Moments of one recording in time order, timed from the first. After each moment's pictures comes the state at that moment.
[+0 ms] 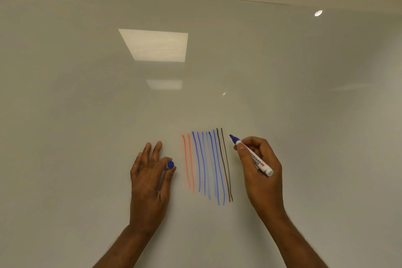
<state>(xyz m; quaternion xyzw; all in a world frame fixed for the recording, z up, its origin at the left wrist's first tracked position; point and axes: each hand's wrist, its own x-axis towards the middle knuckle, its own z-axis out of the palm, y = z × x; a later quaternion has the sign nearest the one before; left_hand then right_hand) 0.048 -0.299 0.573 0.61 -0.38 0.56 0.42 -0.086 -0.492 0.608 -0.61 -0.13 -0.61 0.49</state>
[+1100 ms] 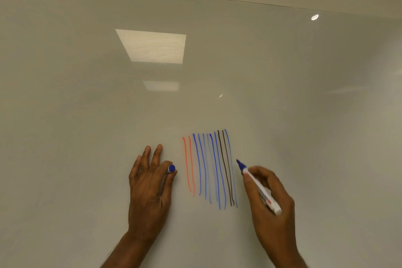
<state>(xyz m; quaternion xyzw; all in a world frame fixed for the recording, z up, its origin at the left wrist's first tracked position) 0.055 -0.302 0.572 0.60 -0.37 0.61 0.37 -0.085 -0.506 0.549 -0.63 -0.12 -0.64 0.44</state>
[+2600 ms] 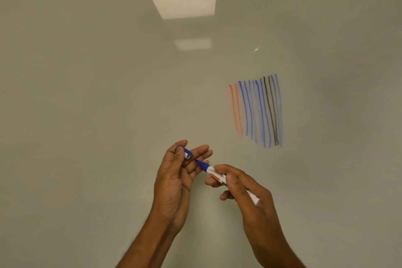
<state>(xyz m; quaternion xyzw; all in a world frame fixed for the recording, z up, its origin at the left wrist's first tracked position) -0.069 -0.218 0.534 0.41 -0.26 0.05 0.87 -0.128 -0.348 0.491 -0.67 -0.17 -0.35 0.64</state>
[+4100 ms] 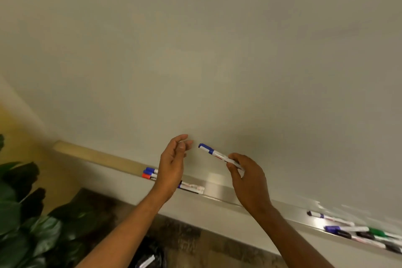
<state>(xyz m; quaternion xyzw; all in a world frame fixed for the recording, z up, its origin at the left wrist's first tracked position) -0.032 -0.011 0.213 0.73 0.01 0.10 0.67 -0.055 -0.217 0.199 -0.88 -0.03 -0.17 0.44</state>
